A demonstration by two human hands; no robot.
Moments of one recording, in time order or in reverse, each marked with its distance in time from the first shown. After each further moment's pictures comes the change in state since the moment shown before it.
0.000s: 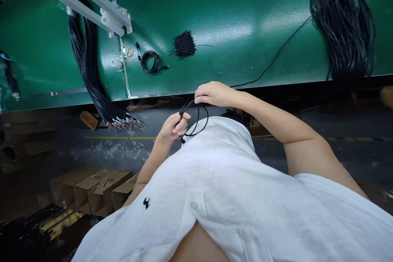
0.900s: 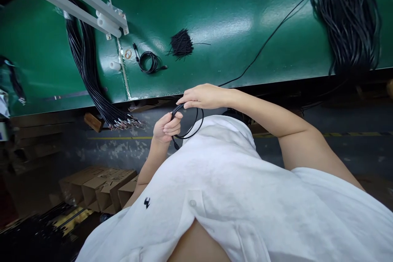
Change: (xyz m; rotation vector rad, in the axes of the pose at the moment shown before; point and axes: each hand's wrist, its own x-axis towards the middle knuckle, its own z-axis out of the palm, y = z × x) left_hand -0.011 0.026 0.013 -0.173 0.066 -0.091; right_hand 0.014 -0.025 0.000 0.048 -0.123 -0.096
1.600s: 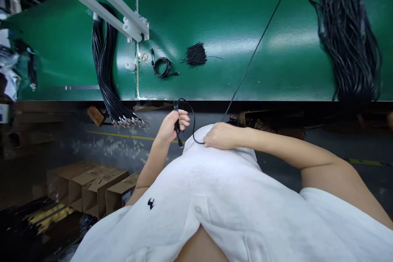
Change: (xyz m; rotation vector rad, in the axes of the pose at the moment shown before) left_hand 0.013 -0.002 -0.019 0.280 0.315 0.314; right_hand -0.047 -0.019 0.054 -0.343 -0.274 -0.081
